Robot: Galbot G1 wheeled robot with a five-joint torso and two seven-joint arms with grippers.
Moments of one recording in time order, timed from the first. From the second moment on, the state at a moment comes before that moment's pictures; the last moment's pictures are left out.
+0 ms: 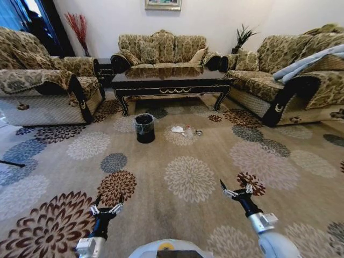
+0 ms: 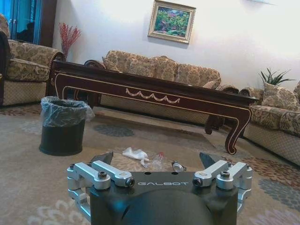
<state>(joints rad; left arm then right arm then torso) 1.97 -1.18 -0.51 -2.15 -0.24 -0.24 -0.29 -1.77 1.08 0.76 1.92 0.34 0.30 -0.12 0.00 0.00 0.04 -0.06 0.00</state>
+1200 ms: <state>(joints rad) 1.97 -1.18 -0.52 -2.14 -0.26 -0.25 -0.30 -1.78 1.09 0.79 1.88 0.34 0.34 -0.16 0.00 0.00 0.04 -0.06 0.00</state>
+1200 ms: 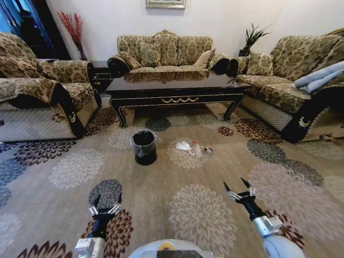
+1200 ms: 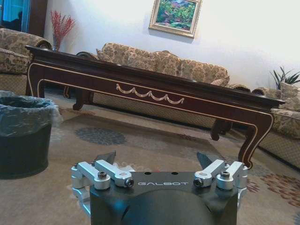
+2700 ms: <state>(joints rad) 1.96 -1.12 -0.55 -2.28 -0.31 -0.07 -0.35 -1.75 1.10 0.75 1.85 0.28 0.35 -0.07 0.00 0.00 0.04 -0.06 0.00</state>
